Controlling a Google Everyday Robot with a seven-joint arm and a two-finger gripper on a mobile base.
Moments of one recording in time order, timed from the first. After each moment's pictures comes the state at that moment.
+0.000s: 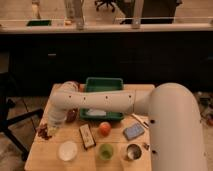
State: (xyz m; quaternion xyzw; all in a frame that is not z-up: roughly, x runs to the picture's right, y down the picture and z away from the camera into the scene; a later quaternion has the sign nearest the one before) arm -0.280 0.201 0.711 -0.37 -0.30 -0.07 0.88
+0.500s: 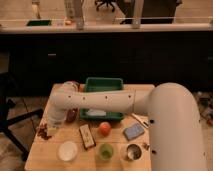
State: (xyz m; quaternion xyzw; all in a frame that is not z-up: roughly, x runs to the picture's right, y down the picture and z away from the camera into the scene) arm -0.280 0.200 0.711 -0.37 -0.30 -0.07 0.88
